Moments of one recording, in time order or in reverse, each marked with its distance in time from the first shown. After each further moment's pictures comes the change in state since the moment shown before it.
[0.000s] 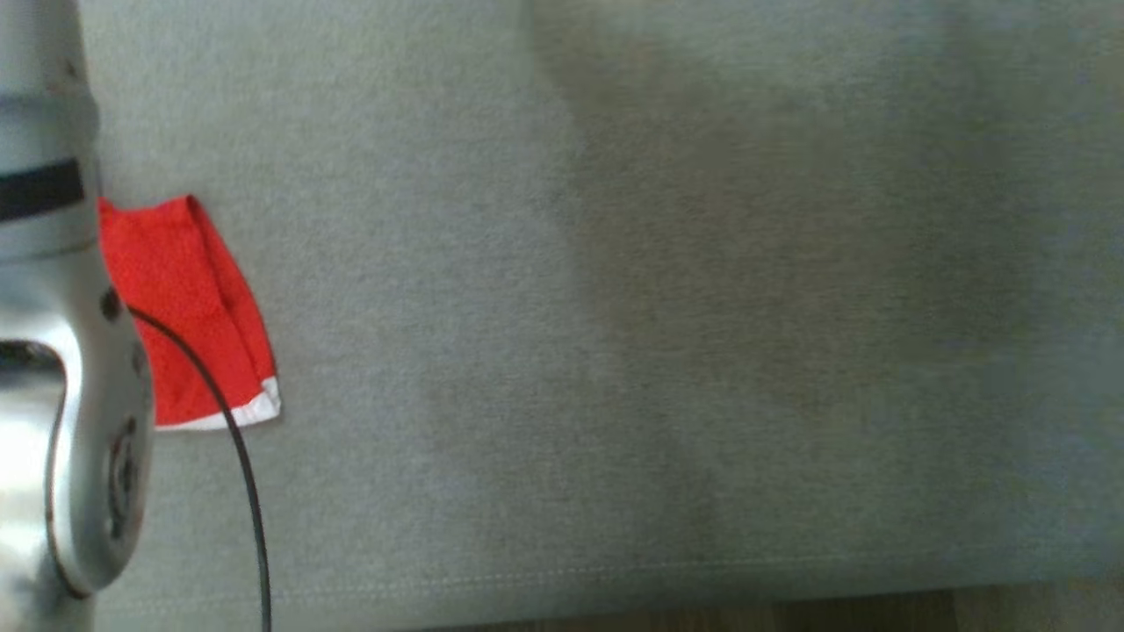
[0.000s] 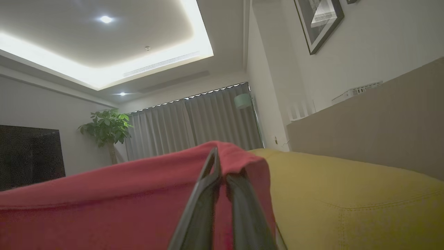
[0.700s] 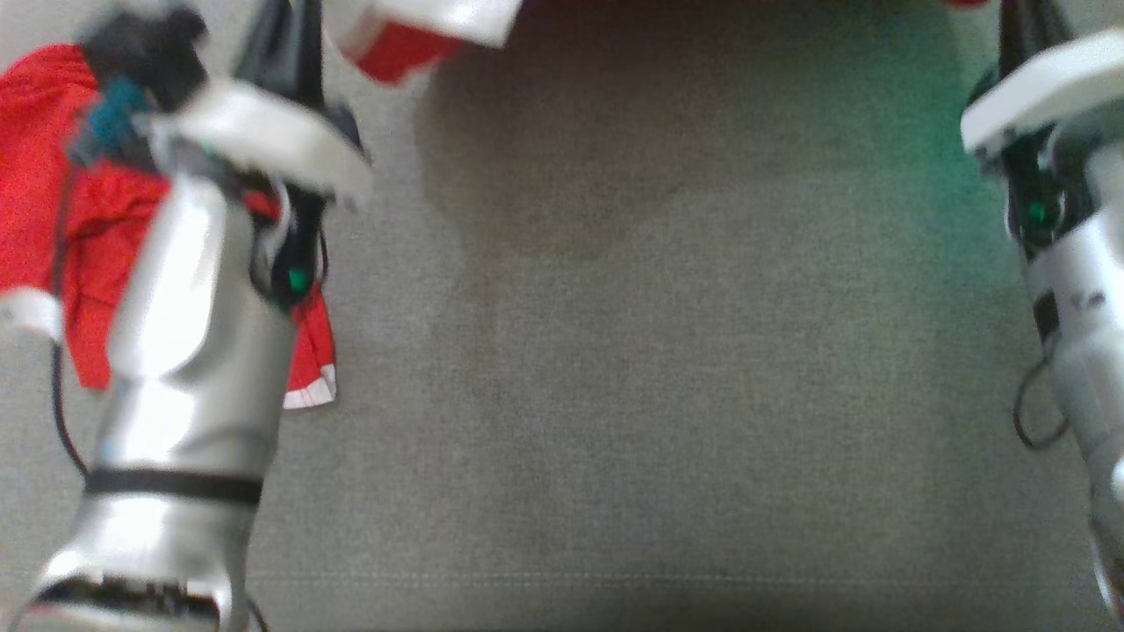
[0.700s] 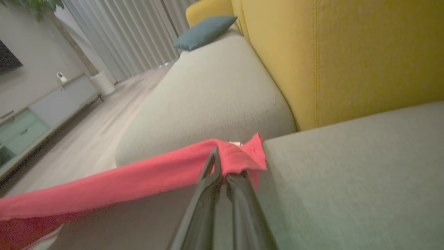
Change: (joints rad) left arm 0.533 -0.036 -0.112 0.112 0.071 -0.135 -0.018; right arm 0.431 -0.082 0.277 0.343 0.284 0.000 -0.035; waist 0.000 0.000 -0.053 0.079
